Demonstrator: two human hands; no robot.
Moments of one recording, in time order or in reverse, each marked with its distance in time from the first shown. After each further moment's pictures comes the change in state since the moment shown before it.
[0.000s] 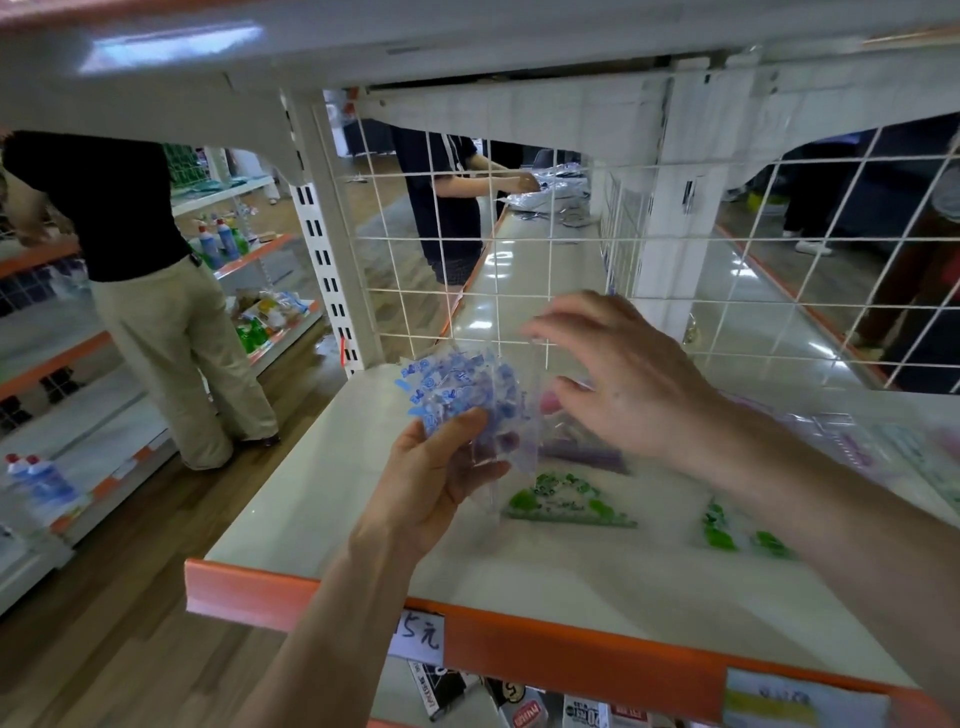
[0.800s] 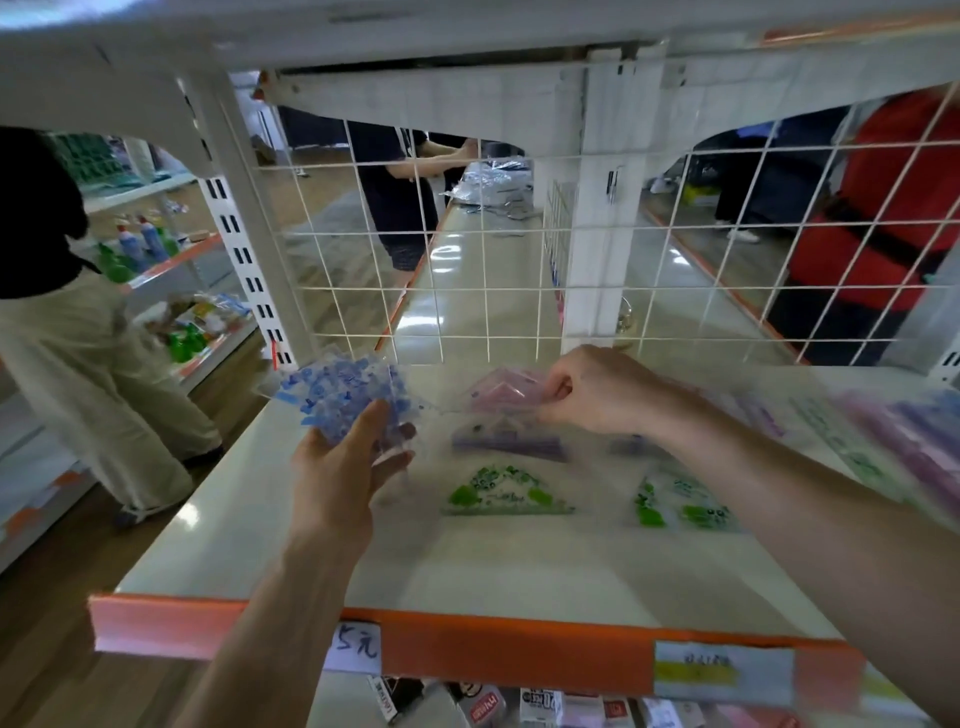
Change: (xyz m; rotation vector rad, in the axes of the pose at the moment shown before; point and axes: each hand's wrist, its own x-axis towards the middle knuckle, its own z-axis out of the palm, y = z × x) left_hand 0.008 -0.008 -0.006 0.164 0.398 0.163; right_hand -0.007 0.058 0.021 0.056 -0.345 0.458
